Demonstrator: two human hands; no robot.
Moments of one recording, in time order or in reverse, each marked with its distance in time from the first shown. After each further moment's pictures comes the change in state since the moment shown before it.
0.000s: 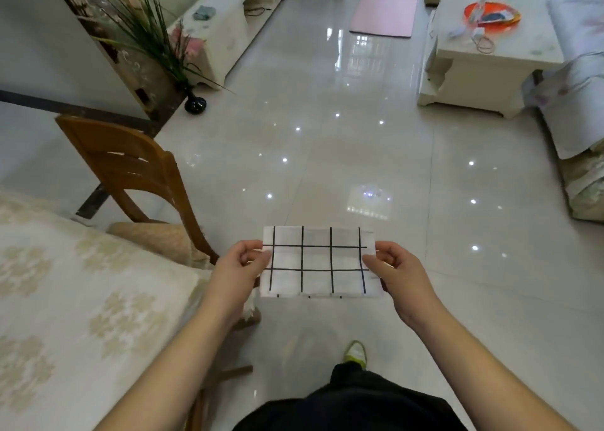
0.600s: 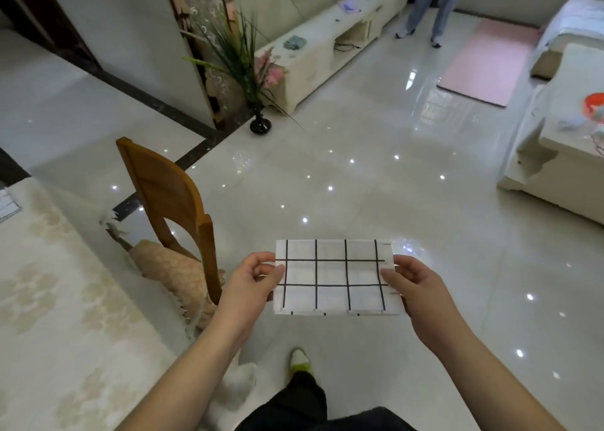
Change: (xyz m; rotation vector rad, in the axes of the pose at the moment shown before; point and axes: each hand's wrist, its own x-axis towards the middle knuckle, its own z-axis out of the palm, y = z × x) left_hand 0.196 0.087 -0.019 -0.187 0.191 -0.024; right_hand 0.237 -0.135 0.097 -0.076 -0.228 -0.012
